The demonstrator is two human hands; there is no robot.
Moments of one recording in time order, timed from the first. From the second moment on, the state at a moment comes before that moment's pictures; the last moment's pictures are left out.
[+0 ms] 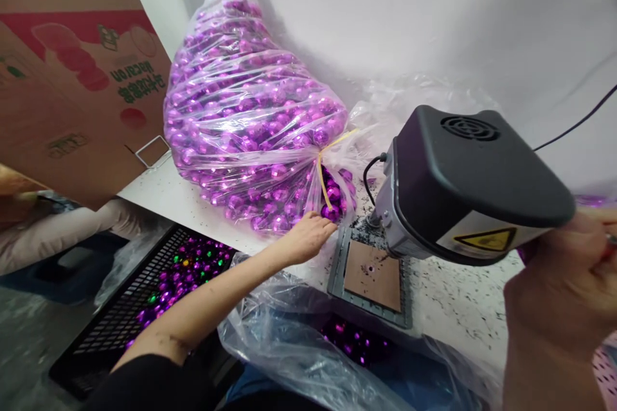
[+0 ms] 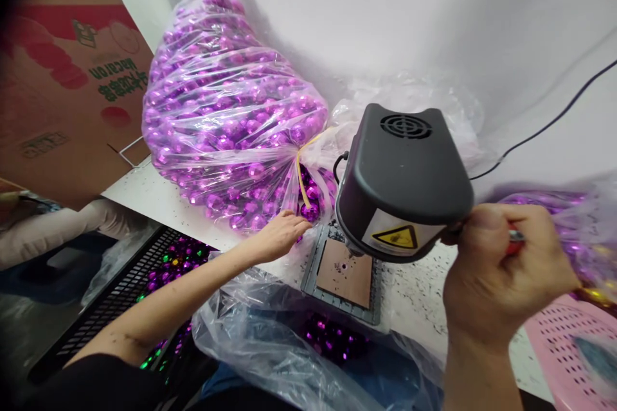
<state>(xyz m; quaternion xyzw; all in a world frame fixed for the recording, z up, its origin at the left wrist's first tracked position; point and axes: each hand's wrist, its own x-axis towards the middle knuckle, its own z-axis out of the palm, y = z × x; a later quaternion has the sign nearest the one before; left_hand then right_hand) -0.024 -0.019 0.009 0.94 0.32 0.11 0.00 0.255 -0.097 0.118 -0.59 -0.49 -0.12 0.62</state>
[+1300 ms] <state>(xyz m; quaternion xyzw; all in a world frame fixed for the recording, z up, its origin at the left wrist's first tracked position) 0.022 -0.078 -0.022 0.35 0.36 0.36 0.78 0.255 -0.069 0.140 -0.55 -0.52 -0.05 0.65</state>
